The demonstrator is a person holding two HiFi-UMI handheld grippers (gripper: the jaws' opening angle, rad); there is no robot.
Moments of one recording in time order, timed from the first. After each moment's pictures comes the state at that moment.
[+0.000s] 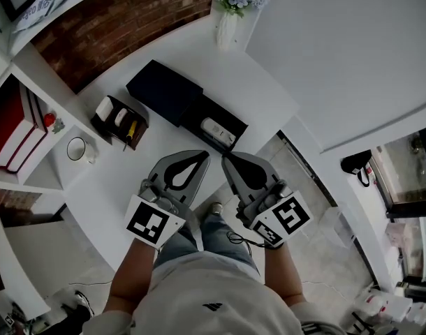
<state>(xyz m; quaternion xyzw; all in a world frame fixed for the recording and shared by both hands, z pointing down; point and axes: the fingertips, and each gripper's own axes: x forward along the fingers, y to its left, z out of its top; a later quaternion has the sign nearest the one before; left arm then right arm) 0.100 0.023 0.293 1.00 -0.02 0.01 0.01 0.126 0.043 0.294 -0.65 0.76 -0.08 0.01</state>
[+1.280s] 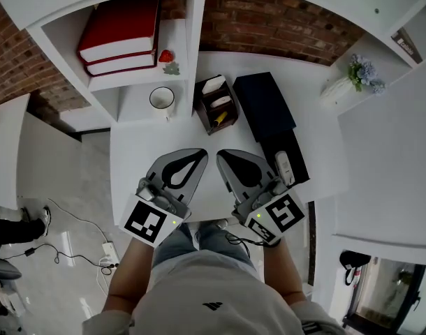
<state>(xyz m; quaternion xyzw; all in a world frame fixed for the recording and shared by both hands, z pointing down) -0.079 -0.060 0.300 0.94 -0.33 0.00 0.03 -0.053 -0.061 0.306 -0.38 0.92 -0.07 -0.04</state>
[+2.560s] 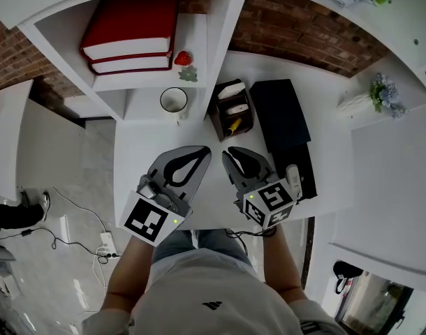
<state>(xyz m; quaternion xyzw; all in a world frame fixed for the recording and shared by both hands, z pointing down) -0.101 -0.109 0.316 0.93 -0.36 0.00 0.05 -0.050 -0.126 0.413 -0.39 0.90 -0.15 -0.15</state>
